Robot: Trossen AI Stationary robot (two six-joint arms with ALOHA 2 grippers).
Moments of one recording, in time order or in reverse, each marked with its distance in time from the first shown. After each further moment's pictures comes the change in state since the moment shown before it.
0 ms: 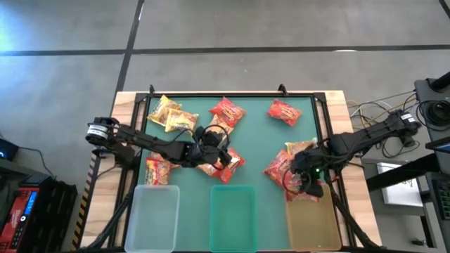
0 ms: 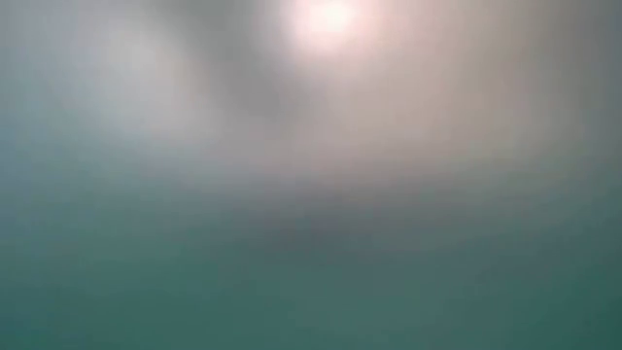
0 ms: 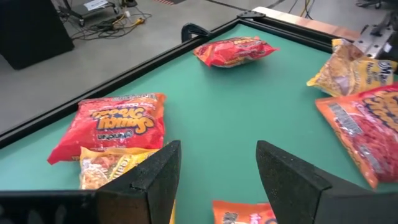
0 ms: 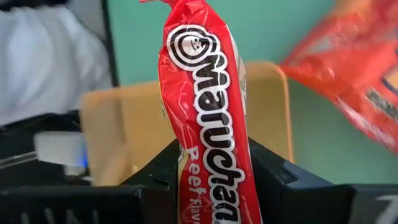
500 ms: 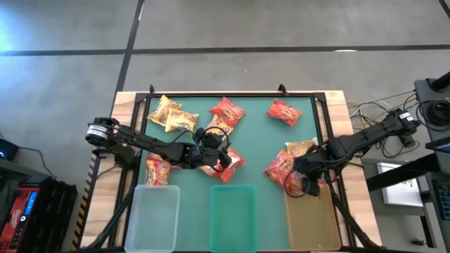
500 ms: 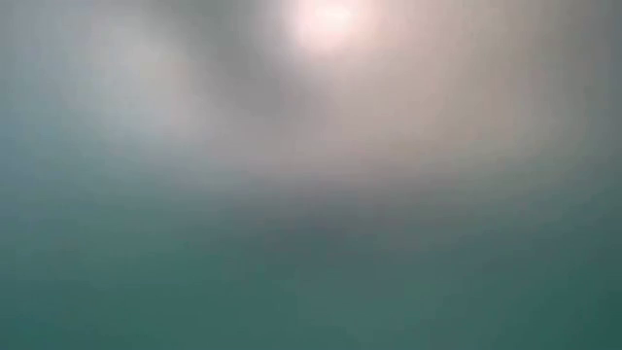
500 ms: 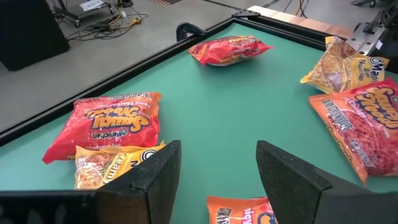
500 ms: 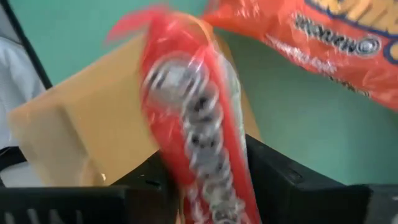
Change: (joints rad) left arm -0.010 0.000 0.000 0.000 0.000 0.000; right arm 0.028 0.019 -0.052 -0.096 0.096 0.201
